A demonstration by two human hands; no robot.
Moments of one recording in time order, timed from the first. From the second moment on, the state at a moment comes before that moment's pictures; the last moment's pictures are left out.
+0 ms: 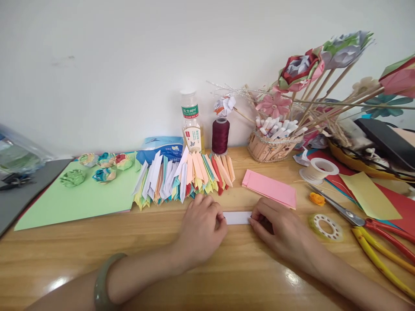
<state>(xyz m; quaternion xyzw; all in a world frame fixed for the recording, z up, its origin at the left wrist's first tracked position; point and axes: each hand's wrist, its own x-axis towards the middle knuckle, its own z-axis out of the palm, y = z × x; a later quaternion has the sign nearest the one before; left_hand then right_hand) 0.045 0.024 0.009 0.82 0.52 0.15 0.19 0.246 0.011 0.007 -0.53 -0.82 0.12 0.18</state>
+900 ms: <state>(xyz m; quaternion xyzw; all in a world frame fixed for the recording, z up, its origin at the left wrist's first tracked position) 0.028 0.030 0.007 0.94 0.21 0.24 0.10 0.262 0.003 0.005 -0.35 -0.93 0.00 0.11</state>
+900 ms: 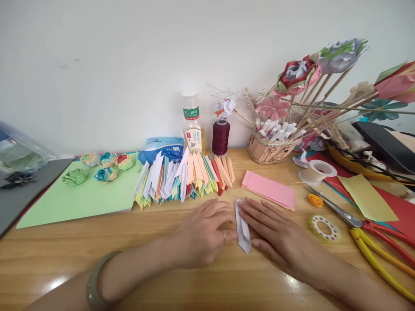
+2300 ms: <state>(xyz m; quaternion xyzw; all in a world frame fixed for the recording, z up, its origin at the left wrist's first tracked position) 0.027 0.027 0.000 0.93 0.30 0.16 0.14 0.269 0.006 -0.006 -0.31 -0.94 0.02 0.12</state>
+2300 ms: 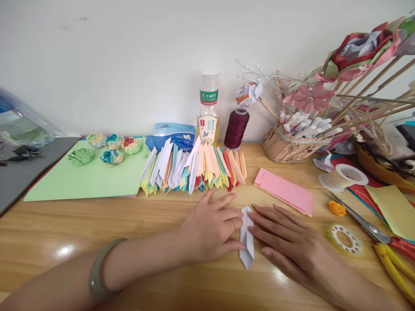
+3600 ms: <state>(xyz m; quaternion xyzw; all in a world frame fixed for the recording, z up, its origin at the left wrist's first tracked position) 0.024 0.027 -0.007 0.93 0.26 0.24 0.04 0.273 0.005 0.005 -0.22 -0.97 0.06 0.04</state>
